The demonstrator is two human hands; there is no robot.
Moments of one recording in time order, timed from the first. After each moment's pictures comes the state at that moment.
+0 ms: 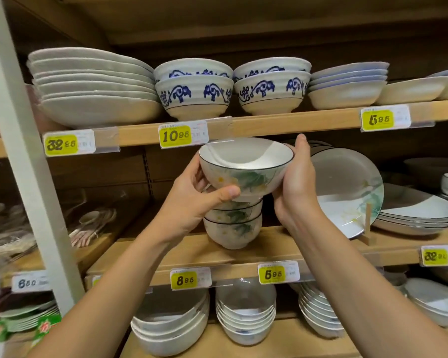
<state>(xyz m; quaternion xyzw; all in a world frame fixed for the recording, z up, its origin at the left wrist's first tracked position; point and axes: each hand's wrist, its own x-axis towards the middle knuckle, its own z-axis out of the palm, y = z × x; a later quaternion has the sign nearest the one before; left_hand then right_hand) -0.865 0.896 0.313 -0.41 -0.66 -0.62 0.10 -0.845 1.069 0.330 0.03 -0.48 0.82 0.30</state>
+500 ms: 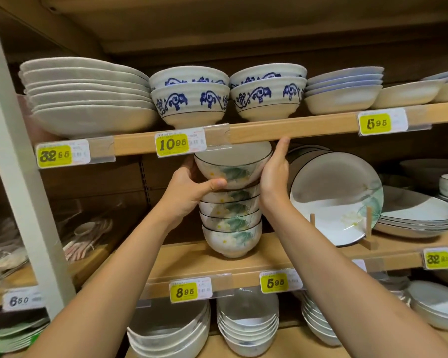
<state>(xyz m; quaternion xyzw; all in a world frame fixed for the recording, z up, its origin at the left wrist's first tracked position) -0.933 0.897 0.325 -0.35 -0.71 -0.59 0.14 -0.903 1.066 0.329 0.04 -0.52 0.76 0.38</state>
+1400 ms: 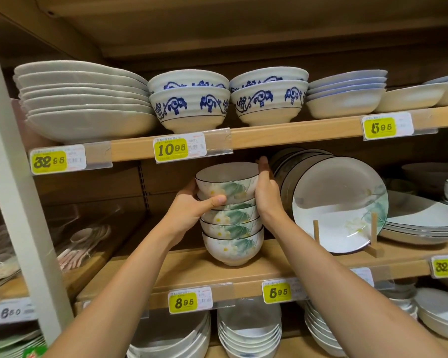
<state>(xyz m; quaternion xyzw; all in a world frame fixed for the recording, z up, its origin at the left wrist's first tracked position) -0.962 0.899 0.295 -0.34 -0.71 -0.62 0.08 -0.939 1.077 0.297 -0.01 -0.68 0.67 0.30</state>
